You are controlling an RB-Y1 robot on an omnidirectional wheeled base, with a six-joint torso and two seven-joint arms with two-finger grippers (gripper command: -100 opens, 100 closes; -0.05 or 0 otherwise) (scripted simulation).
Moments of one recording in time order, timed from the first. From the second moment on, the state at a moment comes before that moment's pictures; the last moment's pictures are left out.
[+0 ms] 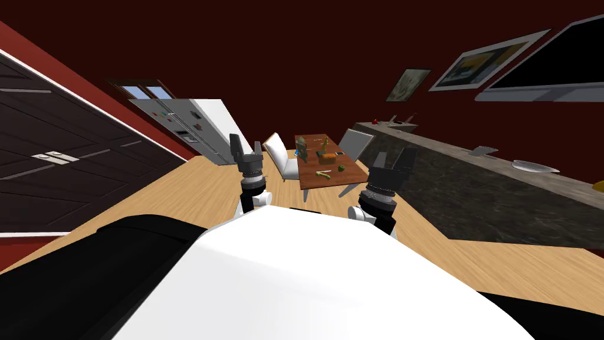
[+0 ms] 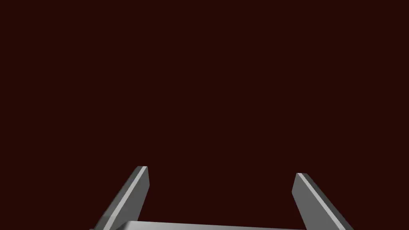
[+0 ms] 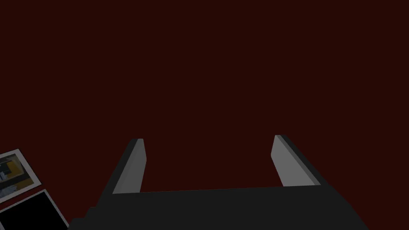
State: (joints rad) left arm 0.45 0.02 -0.01 -2.35 -0.03 -0.64 -0.07; right arm 0.48 -0.02 0.04 -2.36 0.03 -0.59 0.17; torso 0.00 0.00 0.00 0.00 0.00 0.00
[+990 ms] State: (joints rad) left arm 0.45 0.02 -0.01 -2.35 -0.03 -0.64 -0.07; right arm 0.50 -0.28 0.01 -2.09 0.20 -0.60 0.18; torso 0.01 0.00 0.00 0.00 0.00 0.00
